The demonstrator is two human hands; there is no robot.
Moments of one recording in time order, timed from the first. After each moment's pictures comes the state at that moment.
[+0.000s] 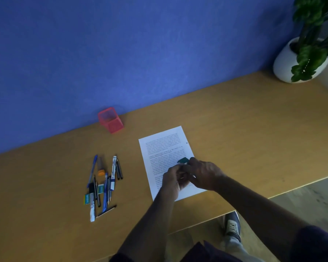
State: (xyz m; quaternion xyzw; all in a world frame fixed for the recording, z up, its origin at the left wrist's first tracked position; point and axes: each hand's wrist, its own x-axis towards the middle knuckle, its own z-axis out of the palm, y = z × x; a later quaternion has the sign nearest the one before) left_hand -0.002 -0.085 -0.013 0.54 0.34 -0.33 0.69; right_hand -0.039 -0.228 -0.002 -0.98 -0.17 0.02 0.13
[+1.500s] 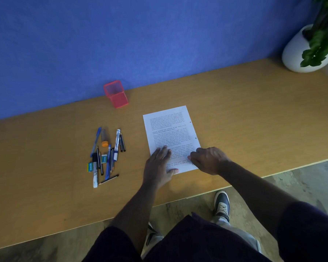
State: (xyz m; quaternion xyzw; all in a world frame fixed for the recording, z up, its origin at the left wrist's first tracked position) left_hand -0.038 0.015 -0.052 0.96 -0.24 -0.14 0.11; right_hand -0.070 -0.230 -0.026 -0.98 -0.20 -0.05 0.03
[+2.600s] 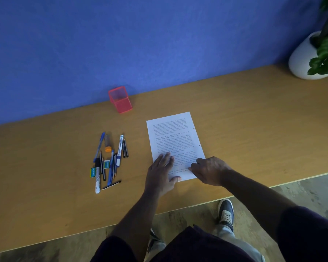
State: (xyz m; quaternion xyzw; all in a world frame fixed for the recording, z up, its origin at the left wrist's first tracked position) left_hand -0.039 0.015 -0.056 0.96 -0.23 -0.13 0.09; right_hand -0.070 -0.227 -0.027 -0.96 -0.28 -0.04 0.04
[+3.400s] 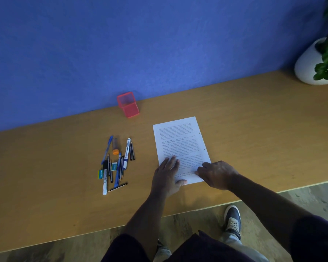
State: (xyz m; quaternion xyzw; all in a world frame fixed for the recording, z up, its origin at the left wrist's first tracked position) left_hand -0.037 0.012 -0.053 0.96 -0.24 -0.14 0.08; right_hand -0.076 -0.230 -0.023 -0.96 -0.28 -0.05 0.04
